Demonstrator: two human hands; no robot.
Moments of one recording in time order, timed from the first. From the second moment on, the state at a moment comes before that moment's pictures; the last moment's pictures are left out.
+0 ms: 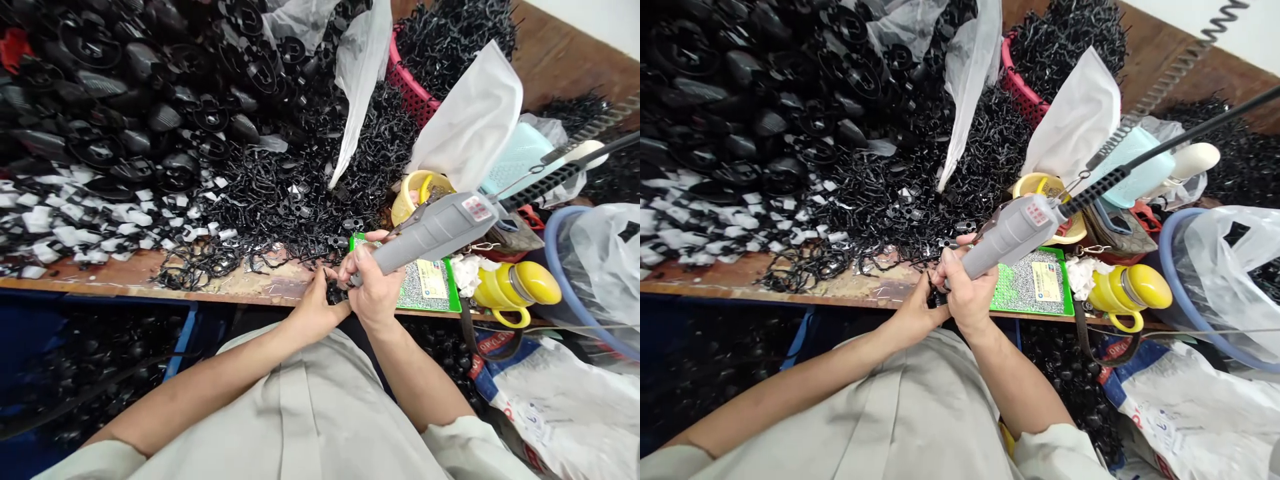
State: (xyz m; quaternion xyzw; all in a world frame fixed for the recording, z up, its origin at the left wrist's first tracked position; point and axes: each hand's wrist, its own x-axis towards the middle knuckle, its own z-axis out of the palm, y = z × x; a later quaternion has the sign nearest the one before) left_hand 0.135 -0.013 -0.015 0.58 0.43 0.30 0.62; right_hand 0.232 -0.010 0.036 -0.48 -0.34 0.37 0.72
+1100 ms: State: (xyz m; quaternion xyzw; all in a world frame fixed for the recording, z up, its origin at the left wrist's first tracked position) left_hand -0.023 -0.026 0.005 0.79 0.57 0.17 0.17; right_hand 0.219 0.014 0.000 -0.59 -0.41 0.30 0.63
